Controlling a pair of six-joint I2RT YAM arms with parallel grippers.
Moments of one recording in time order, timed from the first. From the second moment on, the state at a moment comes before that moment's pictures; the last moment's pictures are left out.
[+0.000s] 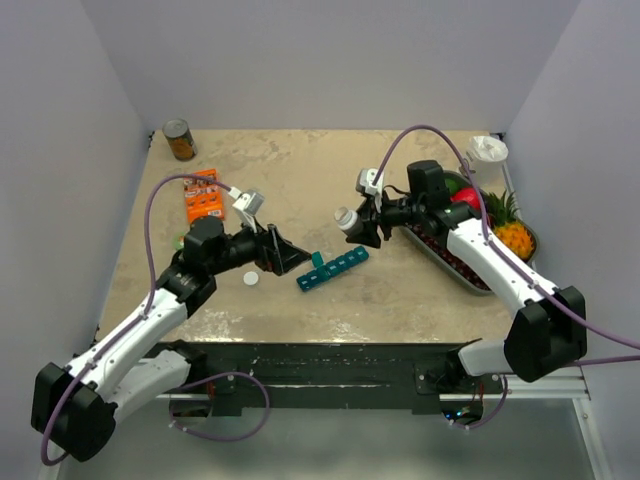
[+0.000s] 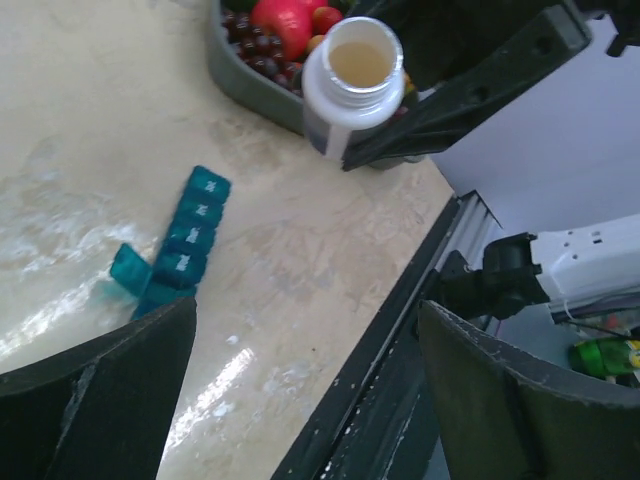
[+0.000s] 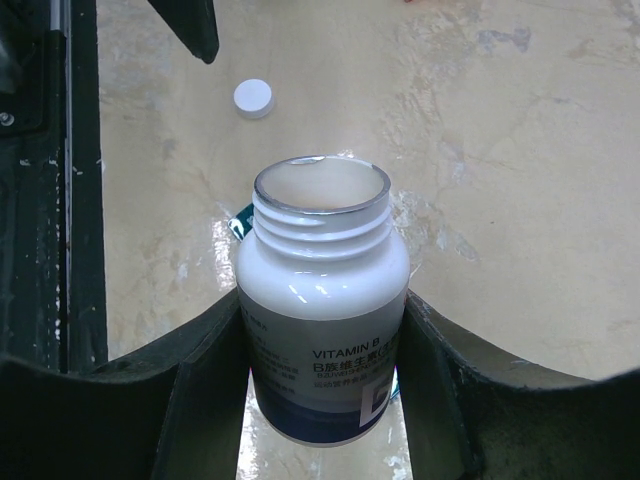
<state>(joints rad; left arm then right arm) -0.47 0.90 0.63 0.03 0.52 -0.52 0.39 1.38 1.11 -0.38 -0.86 -0.51</state>
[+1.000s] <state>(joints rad) -0.65 1.38 0.92 0.31 0.35 -0.78 0.39 1.39 1.07 -0.37 -0.91 -0.55</state>
